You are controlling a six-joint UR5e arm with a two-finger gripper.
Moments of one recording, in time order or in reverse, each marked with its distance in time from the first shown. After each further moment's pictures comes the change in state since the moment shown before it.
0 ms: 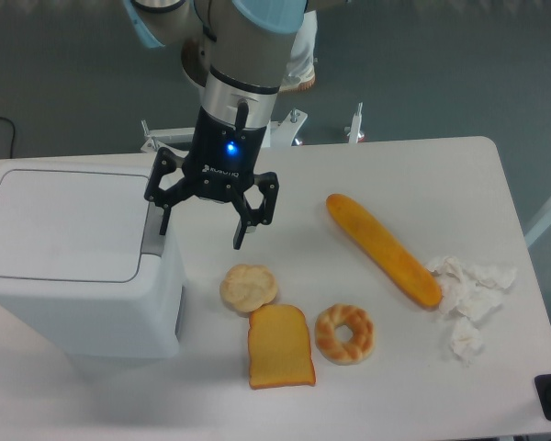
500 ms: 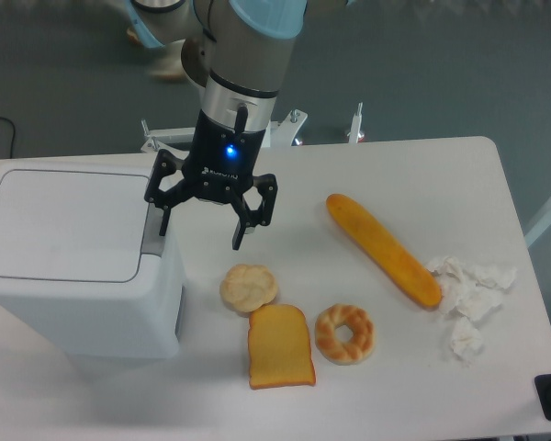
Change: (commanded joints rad) arm 0.000 -0.002 -0.008 0.002 0.002 0.002
